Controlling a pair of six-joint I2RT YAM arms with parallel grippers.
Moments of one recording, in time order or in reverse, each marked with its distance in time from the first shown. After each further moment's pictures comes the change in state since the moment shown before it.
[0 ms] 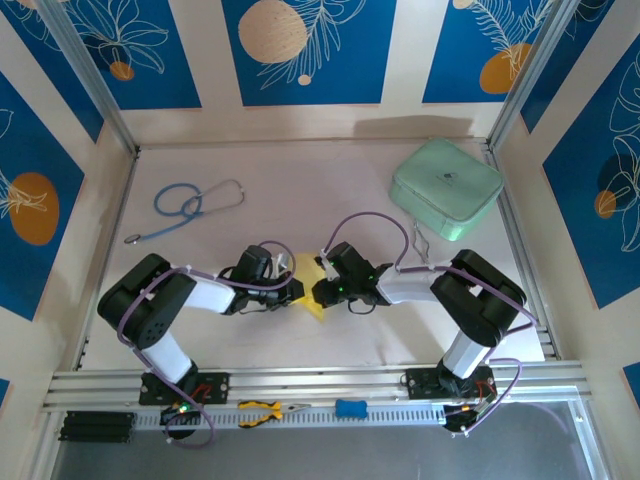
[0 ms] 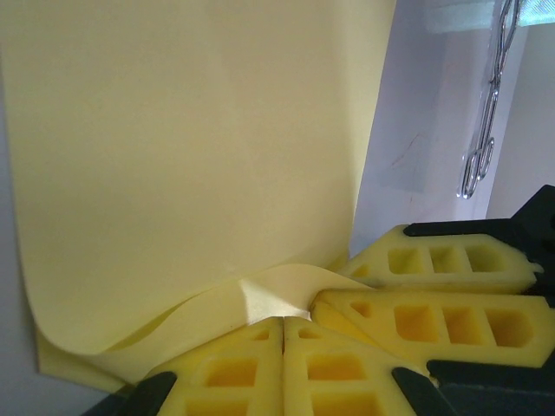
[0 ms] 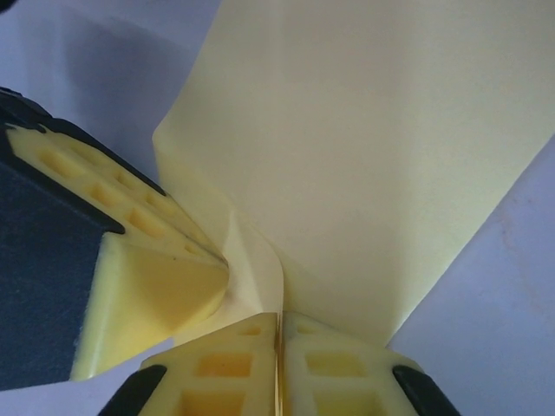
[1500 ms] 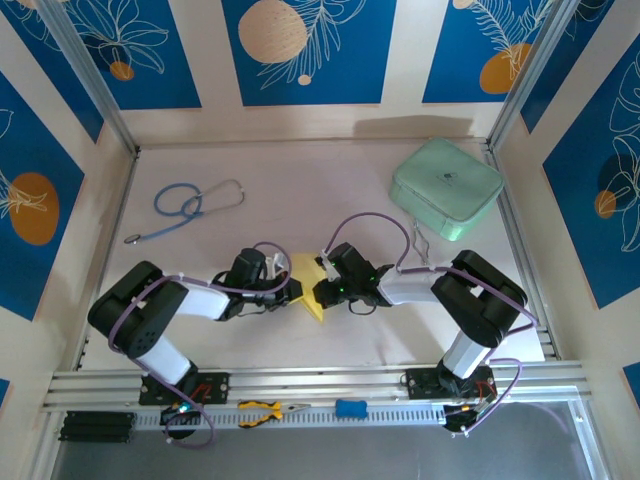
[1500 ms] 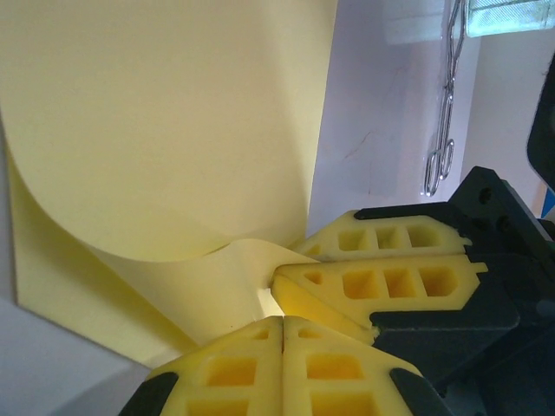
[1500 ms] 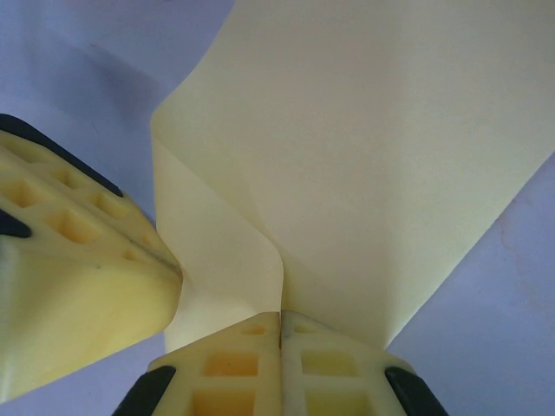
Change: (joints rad) left arm 0.000 -0.067 -0.060 0.084 0.003 -0.034; right arm 0.000 -0.005 -0.016 0.023 0.002 -0.017
